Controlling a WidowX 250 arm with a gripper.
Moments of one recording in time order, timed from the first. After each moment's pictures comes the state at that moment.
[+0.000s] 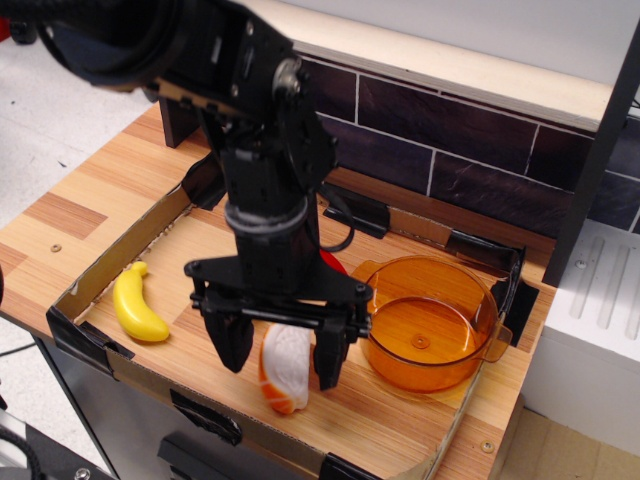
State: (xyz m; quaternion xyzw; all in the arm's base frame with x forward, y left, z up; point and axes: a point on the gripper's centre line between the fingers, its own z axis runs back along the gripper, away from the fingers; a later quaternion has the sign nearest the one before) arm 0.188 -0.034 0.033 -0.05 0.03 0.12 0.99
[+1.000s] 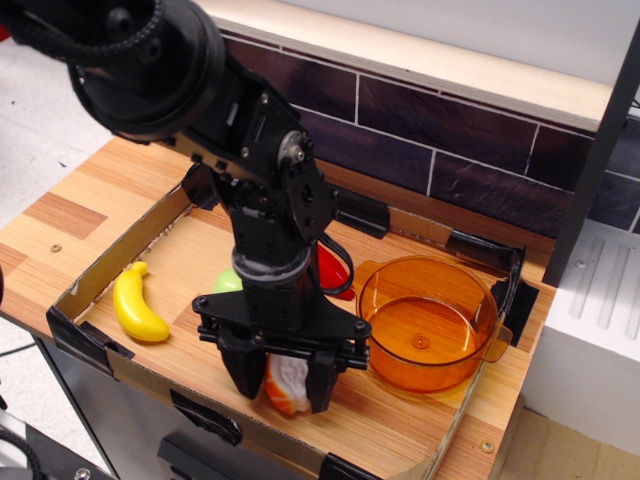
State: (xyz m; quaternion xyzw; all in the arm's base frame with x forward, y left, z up) arm 0.188 -0.033 0.005 -0.04 0.02 0.13 0.99
